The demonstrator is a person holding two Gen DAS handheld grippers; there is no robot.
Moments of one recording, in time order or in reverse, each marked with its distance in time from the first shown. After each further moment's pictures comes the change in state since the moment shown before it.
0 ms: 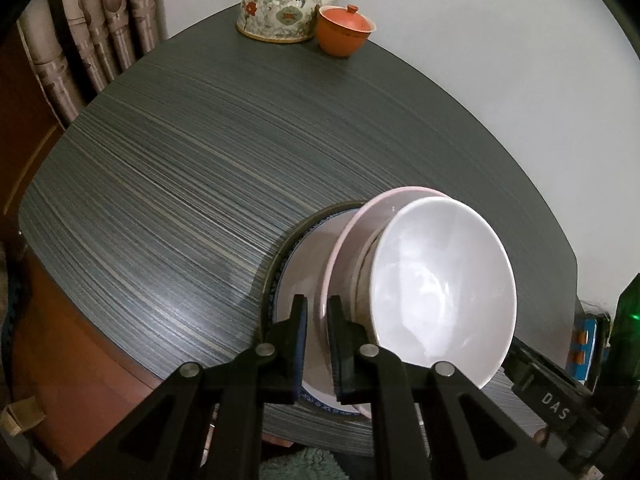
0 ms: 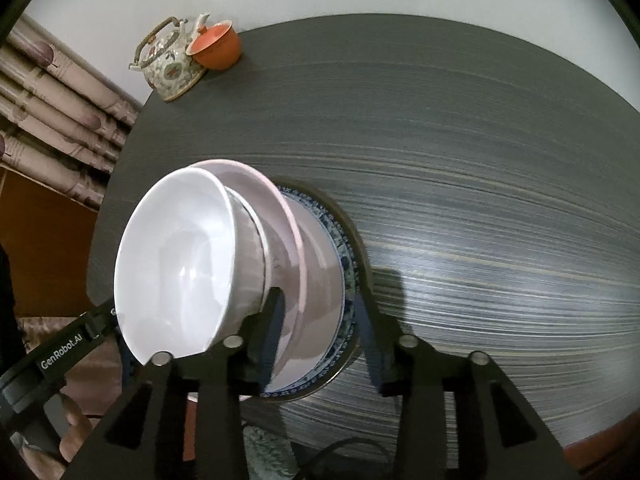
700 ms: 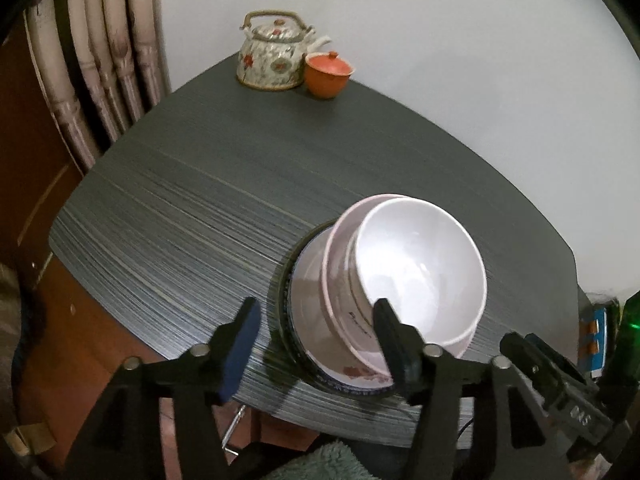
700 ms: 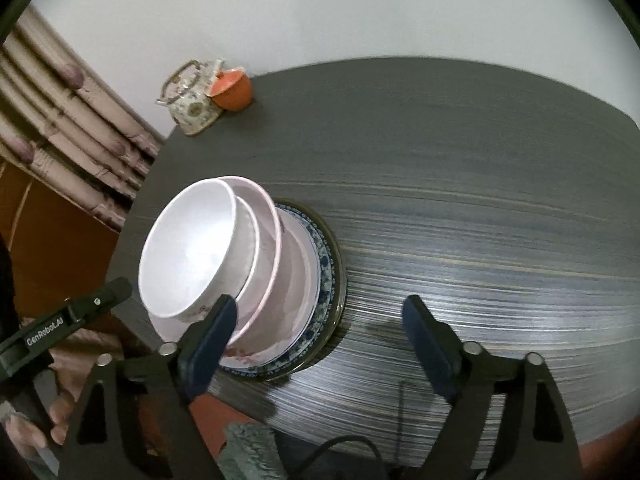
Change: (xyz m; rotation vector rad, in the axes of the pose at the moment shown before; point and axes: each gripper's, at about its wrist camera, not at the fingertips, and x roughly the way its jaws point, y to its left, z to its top) left arm -0.058 -0.005 -0.047 0.089 -0.170 0.025; right arm -0.043 -0.027 -0.036 -0.027 -0.188 0.071
